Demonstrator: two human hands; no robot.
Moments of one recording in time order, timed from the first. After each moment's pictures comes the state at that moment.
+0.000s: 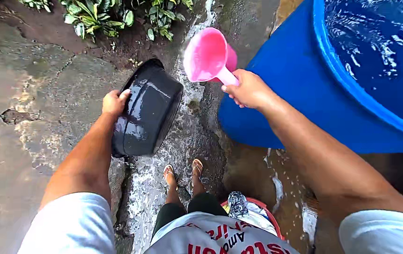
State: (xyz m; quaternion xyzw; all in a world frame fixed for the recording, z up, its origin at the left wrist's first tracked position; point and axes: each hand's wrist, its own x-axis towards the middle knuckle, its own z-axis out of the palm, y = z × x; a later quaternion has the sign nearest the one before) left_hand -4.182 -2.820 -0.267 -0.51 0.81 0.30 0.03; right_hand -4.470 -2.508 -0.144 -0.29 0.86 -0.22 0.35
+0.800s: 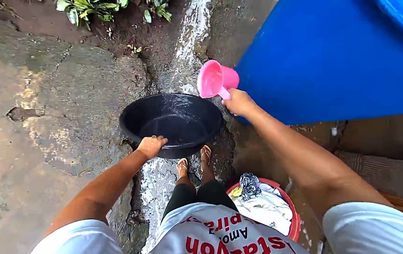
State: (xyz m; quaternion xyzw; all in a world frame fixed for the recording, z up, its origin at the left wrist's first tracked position) left_hand -4.073 -2.653 -0.341 -0.10 0.90 0.16 0.39; right_hand -4.391 -2.469 -0.272 -0.22 0.88 -0.14 0.39
